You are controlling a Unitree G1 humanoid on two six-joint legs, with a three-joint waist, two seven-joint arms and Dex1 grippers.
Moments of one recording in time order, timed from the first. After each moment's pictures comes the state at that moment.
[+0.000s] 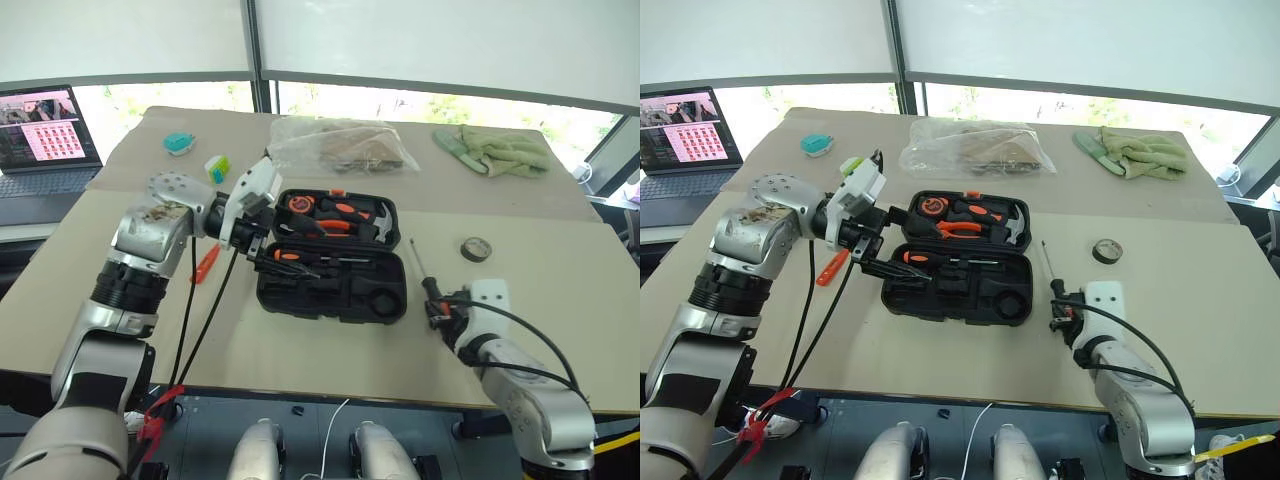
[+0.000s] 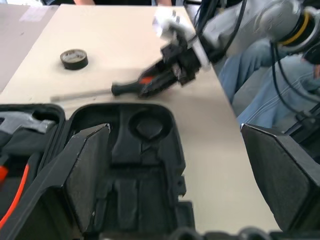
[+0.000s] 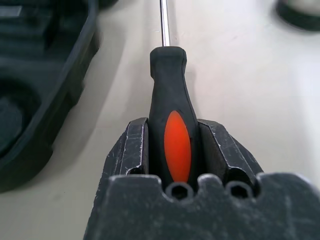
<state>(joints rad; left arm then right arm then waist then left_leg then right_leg) -0.88 0.64 -0.22 0.21 -0.39 0.46 -1.55 -0.01 -0.33 -0.22 -0.56 0.38 0.92 0.06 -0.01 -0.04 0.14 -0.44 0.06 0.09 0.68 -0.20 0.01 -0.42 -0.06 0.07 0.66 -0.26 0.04</state>
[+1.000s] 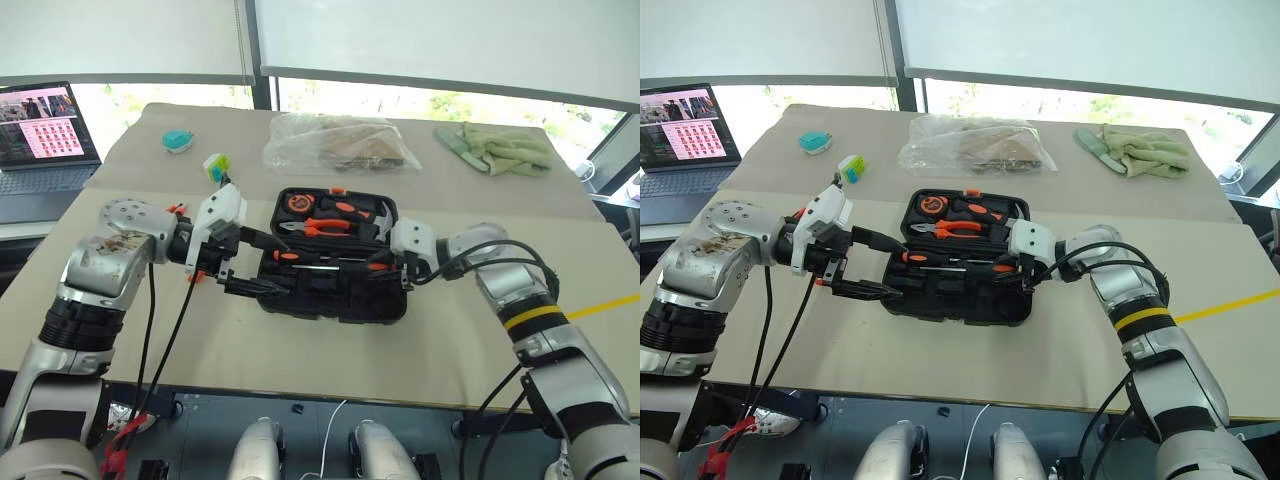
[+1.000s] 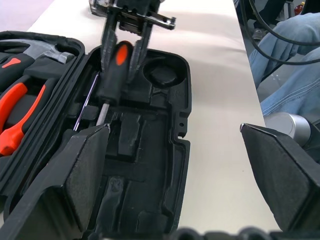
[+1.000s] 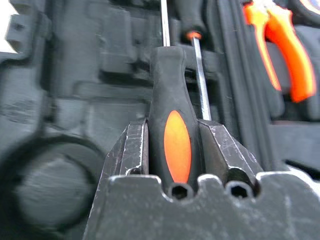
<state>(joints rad) -0.71 0.79 -0.14 -0.01 -0.40 0.57 -1.44 -0.82 -0.59 0.34 0.57 0.02 -0.04 1.21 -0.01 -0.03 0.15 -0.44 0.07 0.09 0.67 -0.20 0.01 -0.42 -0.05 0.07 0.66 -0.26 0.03</state>
